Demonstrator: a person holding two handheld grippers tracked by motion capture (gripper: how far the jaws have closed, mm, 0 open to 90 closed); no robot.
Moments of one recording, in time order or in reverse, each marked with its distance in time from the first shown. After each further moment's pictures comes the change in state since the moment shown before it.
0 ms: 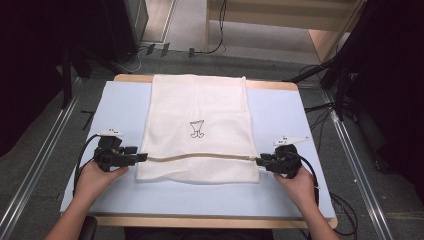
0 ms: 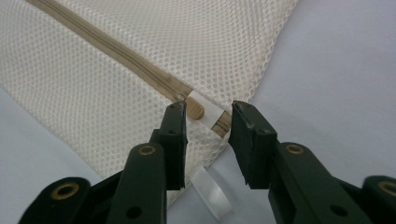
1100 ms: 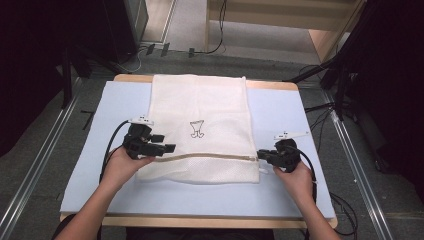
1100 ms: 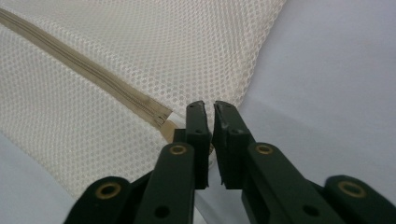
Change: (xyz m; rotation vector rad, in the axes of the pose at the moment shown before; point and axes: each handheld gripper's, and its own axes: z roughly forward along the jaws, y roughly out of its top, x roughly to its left) left arm -0.053 0.056 0.036 -0.006 -0.086 0.116; right arm -0.012 0.009 0.009 -0.011 -0.003 0.051
